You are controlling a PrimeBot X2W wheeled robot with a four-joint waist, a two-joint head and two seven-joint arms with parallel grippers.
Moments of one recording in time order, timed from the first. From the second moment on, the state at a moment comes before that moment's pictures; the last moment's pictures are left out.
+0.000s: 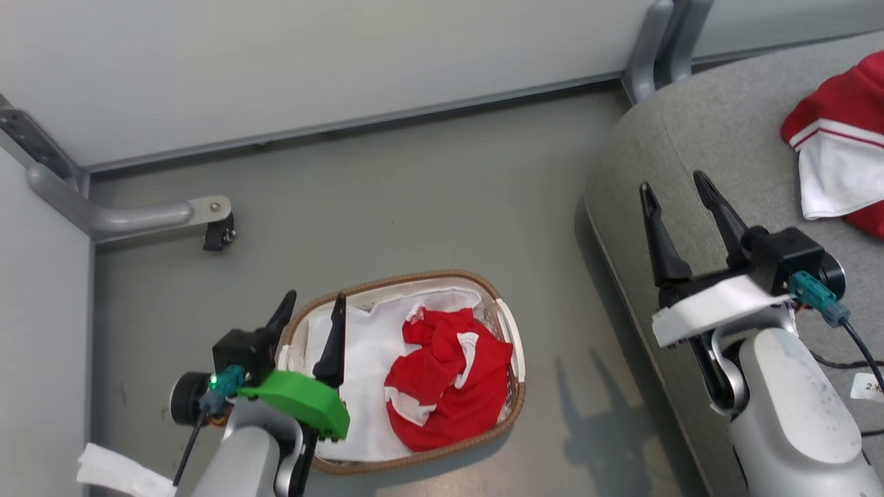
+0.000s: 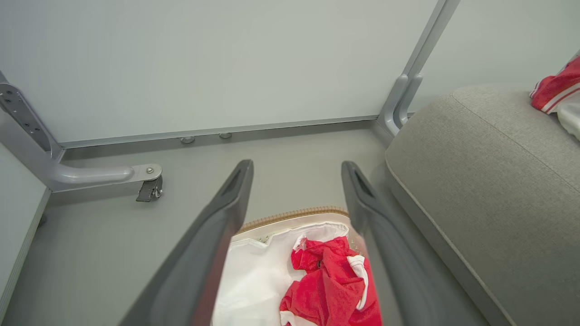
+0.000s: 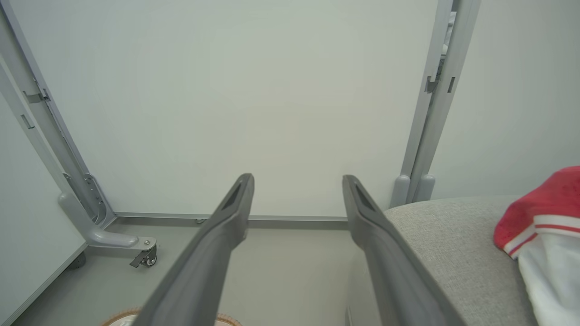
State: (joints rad) left arm -0.27 0.06 -0.26 0.54 -0.31 -0.13 -0.26; right arm -0.37 -0.11 0.08 0.29 0.19 0.13 -0.26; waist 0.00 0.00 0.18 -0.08
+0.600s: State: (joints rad) left arm -0.64 0.13 -0.51 0.78 -0.43 -0.13 -0.26; right arm -0.60 -0.05 0.17 0.14 0.21 0.13 -0.26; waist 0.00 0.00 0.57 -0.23
